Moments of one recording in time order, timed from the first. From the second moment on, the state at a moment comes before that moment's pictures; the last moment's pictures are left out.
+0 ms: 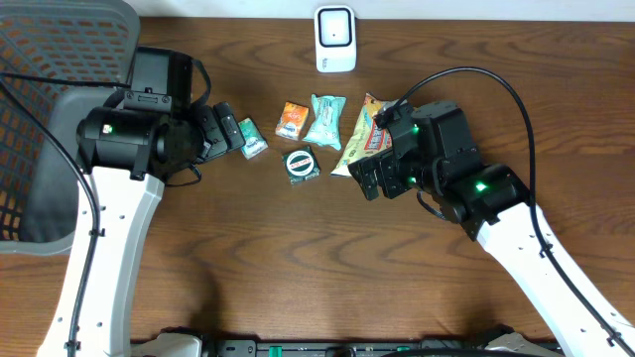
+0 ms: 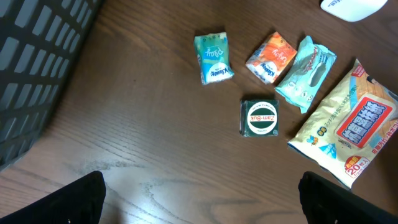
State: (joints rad) left arm -0.14 1.43 1.57 -1.27 -0.01 -0.54; right arm 0.46 1.33 1.11 -0.62 -0.20 0.08
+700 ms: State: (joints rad) left arm -0.14 1.43 1.57 -1.27 -0.01 -0.54; right arm 0.46 1.33 1.11 -0.63 -0.22 0.08
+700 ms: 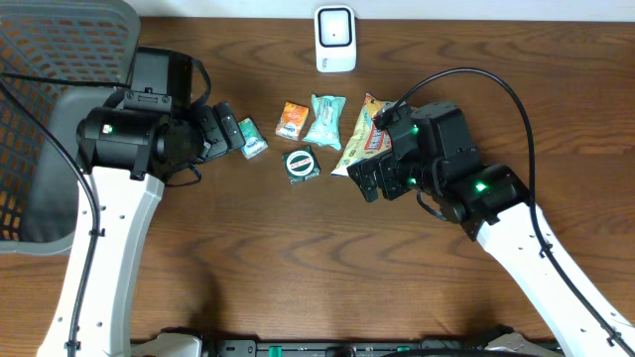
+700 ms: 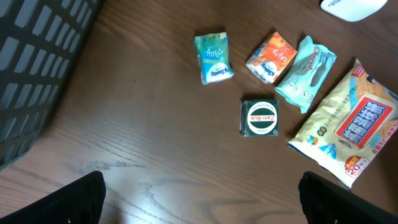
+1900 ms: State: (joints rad) left arm -0.14 1.43 1.57 -1.27 -0.01 -0.54; right arm 0.46 1.80 1.57 -0.76 -0.29 0.14
